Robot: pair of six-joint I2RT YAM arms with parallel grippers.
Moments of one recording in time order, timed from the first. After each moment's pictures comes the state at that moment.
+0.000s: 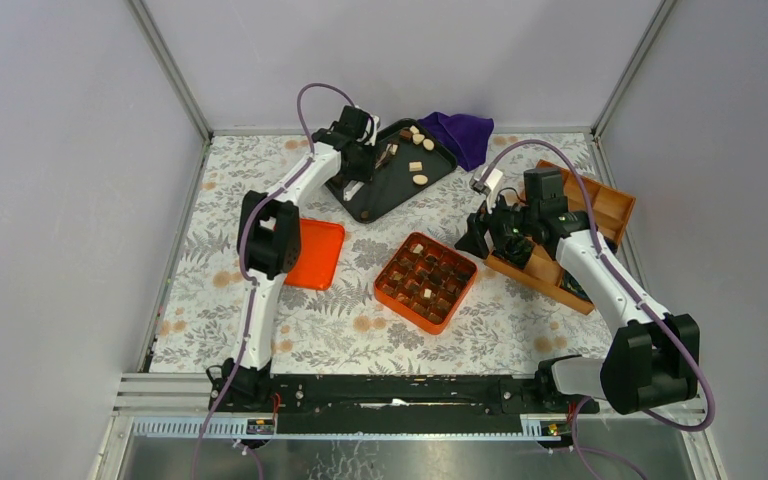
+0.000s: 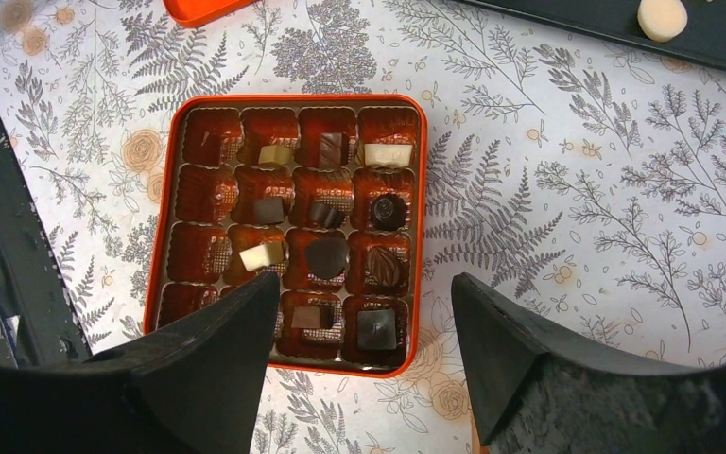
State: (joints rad) left arm -0.32 2.33 2.10 -0.72 0.05 -0.11; right arm 0.21 1.30 0.97 -0.45 -0.77 -0.44
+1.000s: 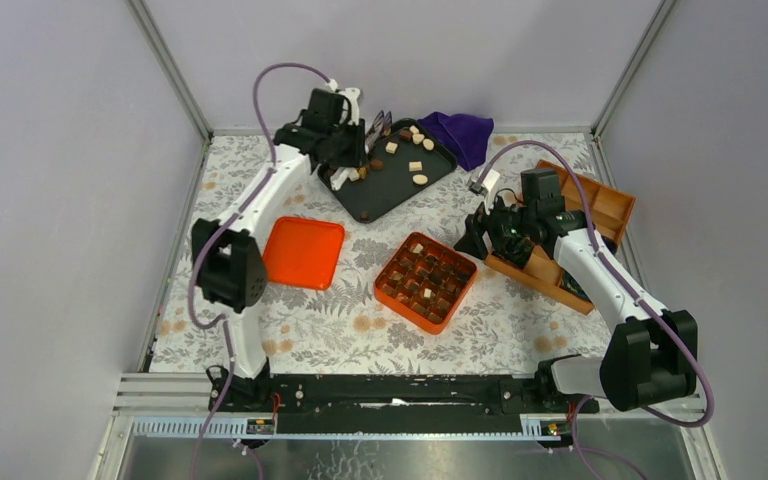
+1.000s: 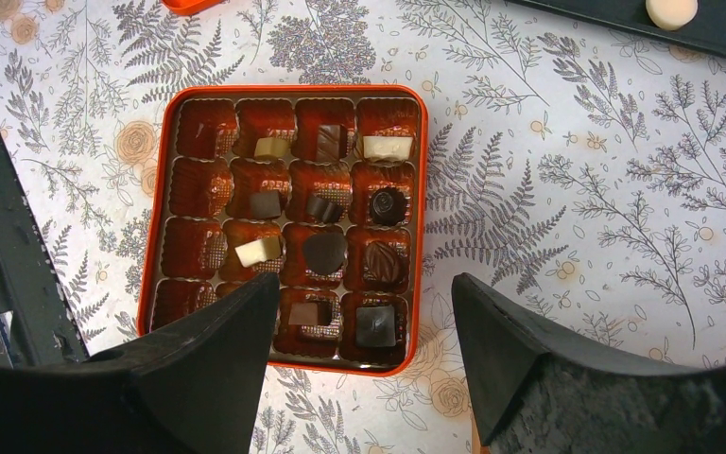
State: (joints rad) left arm -0.32 1.99 1.89 -0.66 0.14 -0.18; right arm 0.22 1.31 0.97 -0.46 -0.75 -0.46
